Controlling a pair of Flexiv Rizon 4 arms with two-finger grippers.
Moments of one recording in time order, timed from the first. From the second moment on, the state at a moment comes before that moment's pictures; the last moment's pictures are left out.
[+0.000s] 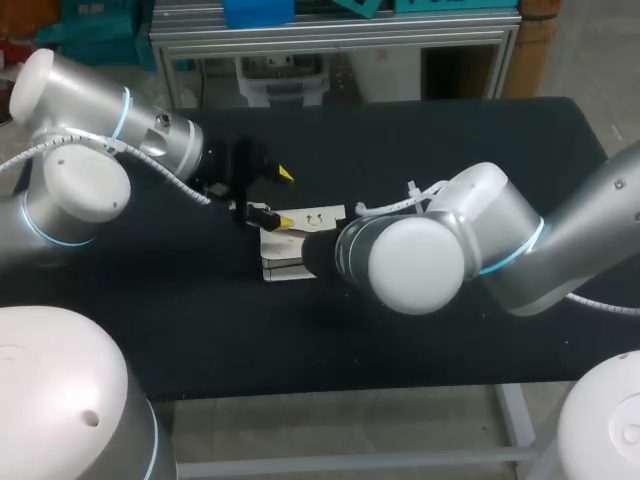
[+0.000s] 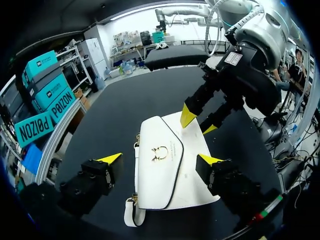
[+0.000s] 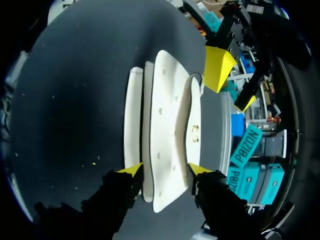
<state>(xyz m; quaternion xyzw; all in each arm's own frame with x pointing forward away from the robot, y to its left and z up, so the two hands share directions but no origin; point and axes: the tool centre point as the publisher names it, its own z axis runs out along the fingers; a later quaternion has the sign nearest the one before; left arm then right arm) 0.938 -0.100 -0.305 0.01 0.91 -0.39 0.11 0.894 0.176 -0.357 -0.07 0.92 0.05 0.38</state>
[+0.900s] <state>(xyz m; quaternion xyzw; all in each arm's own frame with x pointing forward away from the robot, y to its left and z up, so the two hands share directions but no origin) 0.933 -0.078 -0.289 -0.23 0.93 -0.27 0.03 0.919 0.124 -0.277 -0.06 0.96 0.07 0.27</state>
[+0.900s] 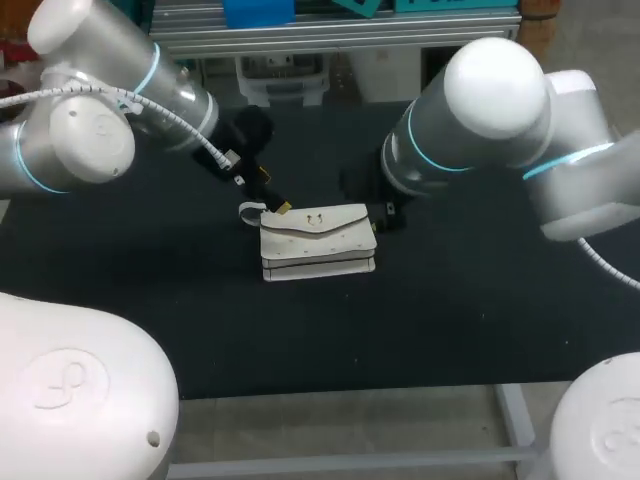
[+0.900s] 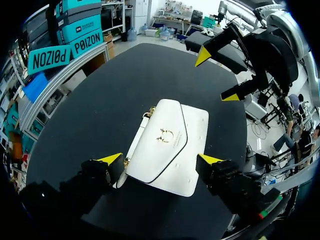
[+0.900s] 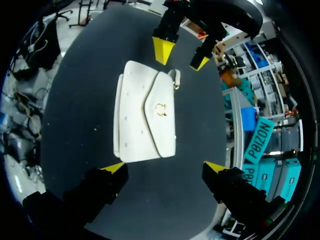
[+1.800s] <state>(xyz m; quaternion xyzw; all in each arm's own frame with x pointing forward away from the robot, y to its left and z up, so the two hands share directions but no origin) 0.943 -0.052 -0.301 -0.40 0.89 -0.21 -0.03 0.937 0.113 -0.268 0.01 0.99 0.08 0.08</state>
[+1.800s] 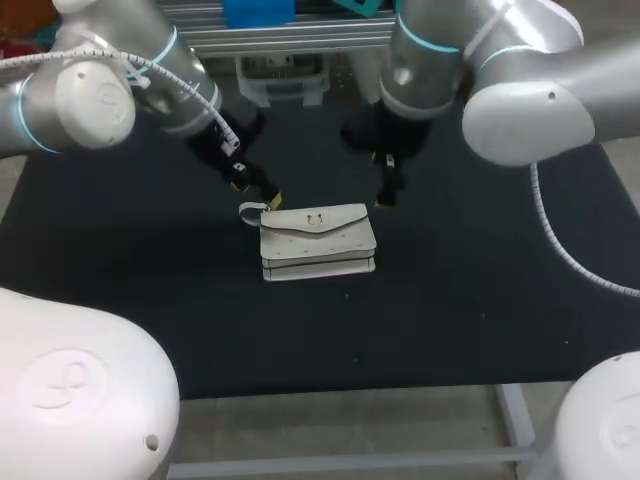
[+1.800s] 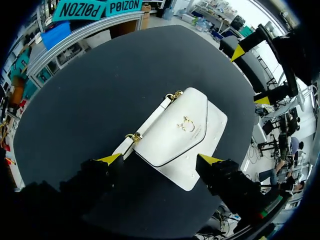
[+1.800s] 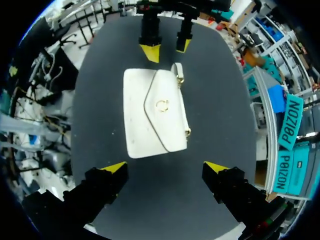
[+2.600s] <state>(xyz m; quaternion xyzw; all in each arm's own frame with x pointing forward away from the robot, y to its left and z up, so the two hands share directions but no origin) 0.940 -0.062 -0.303 -0.50 0.83 -0.23 -0.06 0.954 0.107 -0.256 0.14 0.98 0.15 0.01</state>
